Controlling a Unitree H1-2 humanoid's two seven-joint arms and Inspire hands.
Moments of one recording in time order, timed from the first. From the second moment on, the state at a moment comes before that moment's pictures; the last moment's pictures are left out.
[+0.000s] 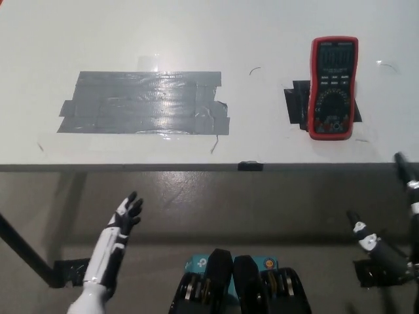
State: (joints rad) left_arm 0.00 0.11 -0.09 -0.07 0.09 -0.07 -0.04; right_arm 0.05 -0.12 -0.03 -0.38 -0.25 -0.20 -0.08
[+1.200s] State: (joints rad) left_arm 0.10 0.14 -0.13 -0.11 0.23 -0.13 -0.03; right_arm -0.91 -0.13 -0.10 0.46 -0.49 0.36 -0.18
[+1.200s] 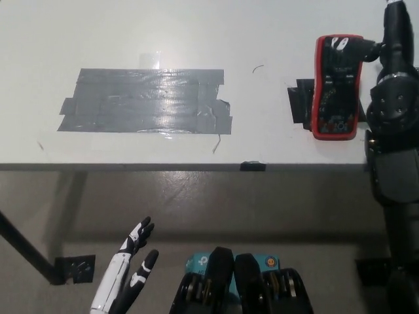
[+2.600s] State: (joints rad) left_arm 0.12 0.15 -0.14 -0.14 0.32 -0.13 -0.04; right_arm -1.02 -0.10 -0.06 0.75 -0.37 0.43 -0.35
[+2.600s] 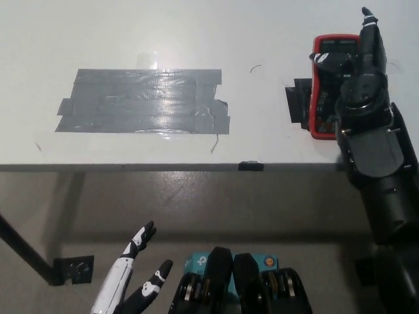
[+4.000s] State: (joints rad) left_arm 0.12 0.17 -0.16 -0.12 0.41 -0.18 -0.03; right_arm -1.08 -0.08 -0.04 0.88 -0.33 0.43 -0.46
